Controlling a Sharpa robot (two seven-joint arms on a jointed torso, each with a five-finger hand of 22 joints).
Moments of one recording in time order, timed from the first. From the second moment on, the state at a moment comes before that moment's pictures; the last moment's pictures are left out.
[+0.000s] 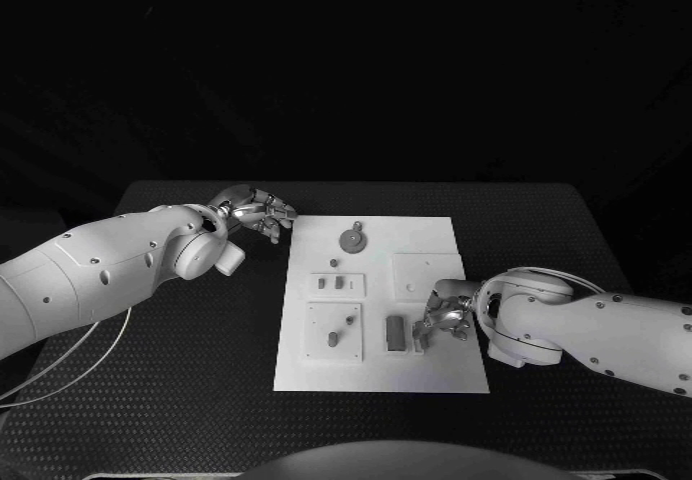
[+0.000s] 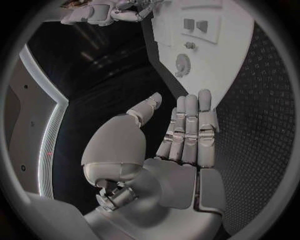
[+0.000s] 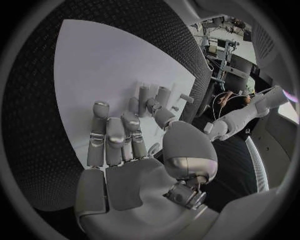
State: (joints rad) left arm 1.21 -0.71 -0.08 1.12 -0.48 -0.11 0.08; left_hand 1.05 -0.08 0.52 -0.19 0.06 0.80 0.19 0.30 0.54 1.04 0.10 0.29 0.50 1.02 0.01 0.82 0.69 0.04 1.16 -0.09 0.21 1.26; right arm 1.16 -0.87 -0.22 1.66 -1.14 -0.06 -0.51; right_hand 0.86 0.02 0.56 -0.29 0.08 1.07 0.07 0.31 0.64 1.22 -0.02 1.12 1.20 1.23 -0.11 1.47 0.97 0.25 1.11 0.00 0.79 1.31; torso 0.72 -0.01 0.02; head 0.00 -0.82
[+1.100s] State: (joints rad) left arm 1.21 -0.71 -0.08 1.12 -0.48 -0.11 0.08; left_hand 1.05 -0.08 0.52 -0.19 0.06 0.80 0.19 0.30 0.54 1.04 0.10 0.29 0.50 1.02 0.01 0.82 0.69 0.04 1.16 -0.08 0.21 1.27; right arm 1.16 -0.87 -0.22 1.65 -1.15 -0.05 -0.51; right_hand 0.83 0.01 0.57 -0.29 0.08 1.08 0.06 0.31 0.64 1.23 -0.03 1.12 1.20 1.24 -0.12 1.47 0.97 0.25 1.11 0.00 0.79 1.31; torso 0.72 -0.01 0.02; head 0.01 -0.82
